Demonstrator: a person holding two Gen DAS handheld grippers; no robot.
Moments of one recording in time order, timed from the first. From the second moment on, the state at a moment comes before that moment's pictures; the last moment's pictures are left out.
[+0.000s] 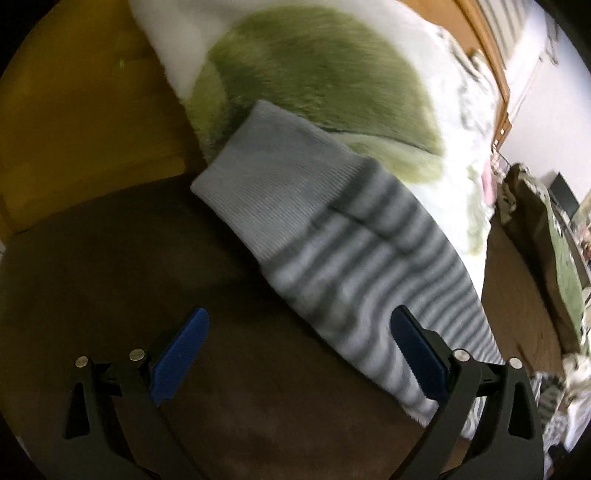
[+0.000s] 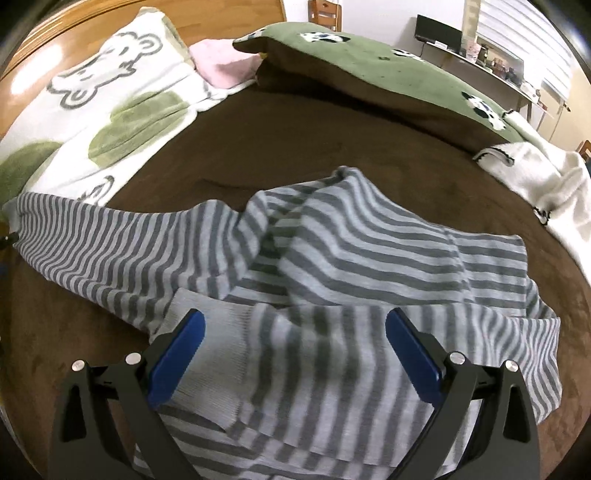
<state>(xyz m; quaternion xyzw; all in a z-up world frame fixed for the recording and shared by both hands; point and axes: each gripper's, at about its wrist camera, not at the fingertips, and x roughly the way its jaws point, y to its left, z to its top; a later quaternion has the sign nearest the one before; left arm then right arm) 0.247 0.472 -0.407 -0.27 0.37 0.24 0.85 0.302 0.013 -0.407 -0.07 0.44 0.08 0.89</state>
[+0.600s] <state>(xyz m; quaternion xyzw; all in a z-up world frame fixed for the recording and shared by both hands) 0.271 0.475 -0.393 -0.25 0.33 0.23 0.88 0.317 0.049 -0.419 -0.06 0.46 0.09 0.88</state>
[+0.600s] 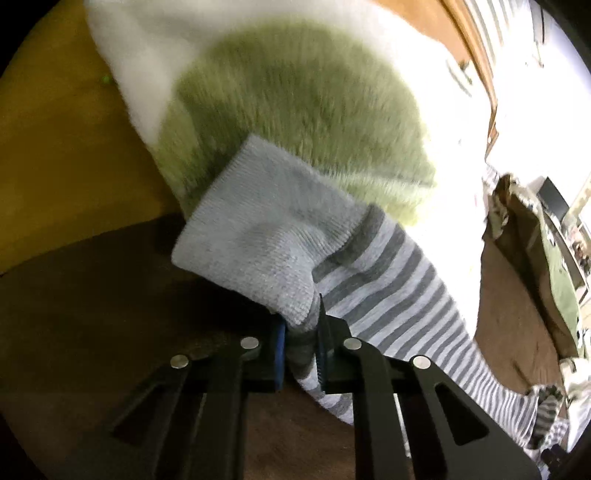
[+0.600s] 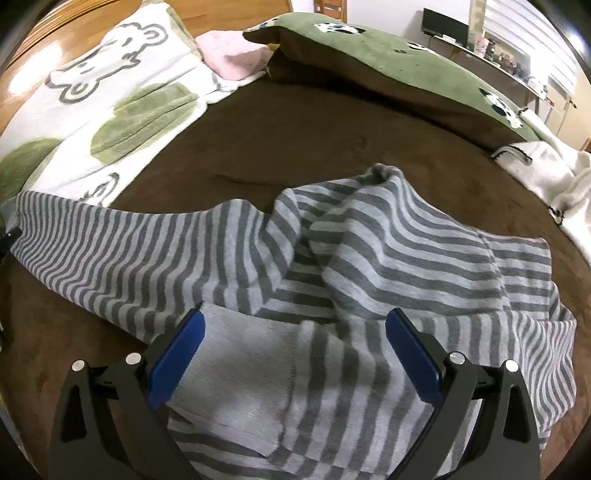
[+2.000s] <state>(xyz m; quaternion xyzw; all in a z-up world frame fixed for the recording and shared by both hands) 0.295 0.161 -0.096 -0.13 0.20 -0.16 0.96 0.318 -0.058 -0.371 -0.04 0.47 0.08 0.88</state>
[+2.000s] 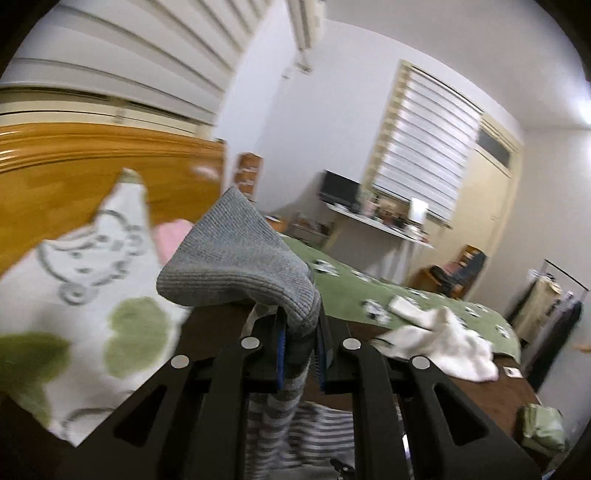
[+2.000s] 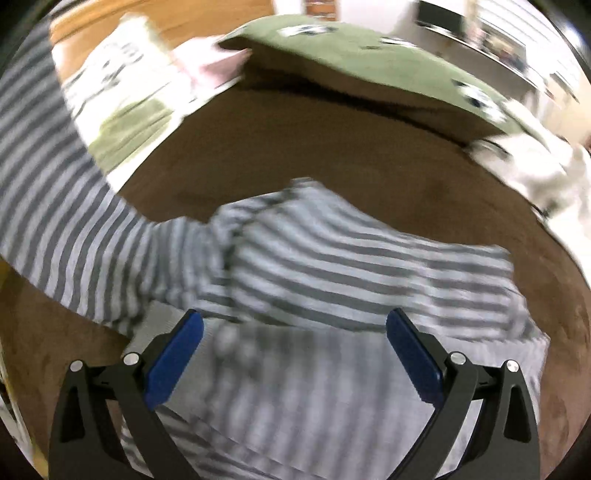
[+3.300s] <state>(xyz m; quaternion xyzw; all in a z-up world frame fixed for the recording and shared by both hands) 0.224 -0.153 -0.376 0.01 0.44 -0.33 0.83 0.220 -0.329 -0.374 0.07 0.46 -0.08 0.88</state>
